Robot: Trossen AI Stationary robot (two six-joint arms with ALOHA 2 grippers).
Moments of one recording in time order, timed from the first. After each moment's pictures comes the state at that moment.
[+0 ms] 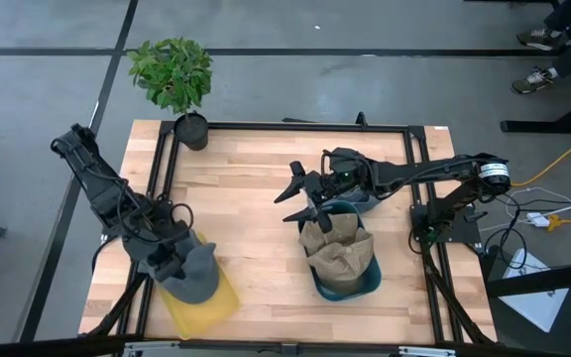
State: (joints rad) left arm -0.80 0.93 0.99 -0.83 -0.01 -1.57; right arm -0.06 1.51 1.08 0.31 -0.48 -0.03
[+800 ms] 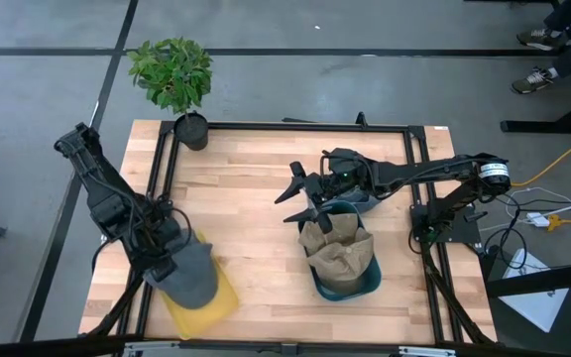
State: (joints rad) left arm -0.88 0.98 0.99 -1.17 0.02 -1.63; right arm -0.06 1.51 1.08 0.28 -0.48 -0.08
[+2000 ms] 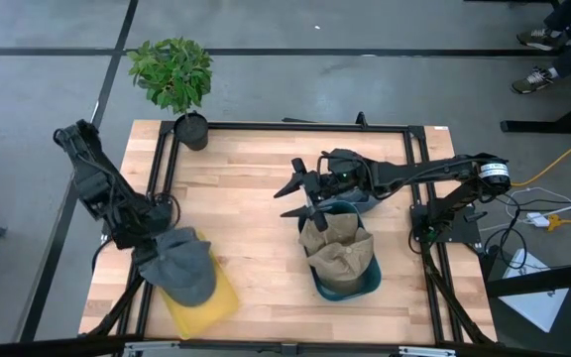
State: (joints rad) left arm -0.87 0.80 0.99 -1.31 0.06 -1.48; right arm -0.06 1.51 1.08 0.26 -0.38 -0.09
